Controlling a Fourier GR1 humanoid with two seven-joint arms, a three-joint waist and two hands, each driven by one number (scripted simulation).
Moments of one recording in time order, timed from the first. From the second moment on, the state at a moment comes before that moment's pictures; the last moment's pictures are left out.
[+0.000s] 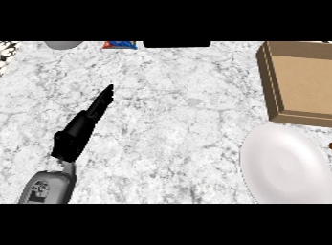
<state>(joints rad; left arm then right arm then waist) -0.18 0.11 -0.08 -1.53 -0.12 -0.17 0.07 0.10 -0.70 -0.19 -1.72 0.68 0.07 -0.27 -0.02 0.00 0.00</state>
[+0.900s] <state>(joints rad) -0.17 0.09 -0.09 -1.57 -0.14 -0.17 0.10 0.03 -0.75 -0.60 -1.95 0.28 0.34 0.00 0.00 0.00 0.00</state>
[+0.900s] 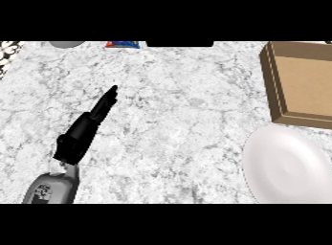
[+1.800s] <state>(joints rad) -0.21 0.07 -0.09 -1.55 -0.15 -0.19 0.10 -0.51 -0.84 -0.38 -1.30 0.46 0.21 -0.03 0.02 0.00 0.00</state>
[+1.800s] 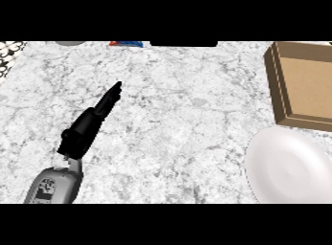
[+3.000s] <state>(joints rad) -0.22 0.06 -0.09 -1.55 -0.16 -0.20 0.09 -0.85 -0.74 -0.34 -0.39 0.64 0.00 -0.32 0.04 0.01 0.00</state>
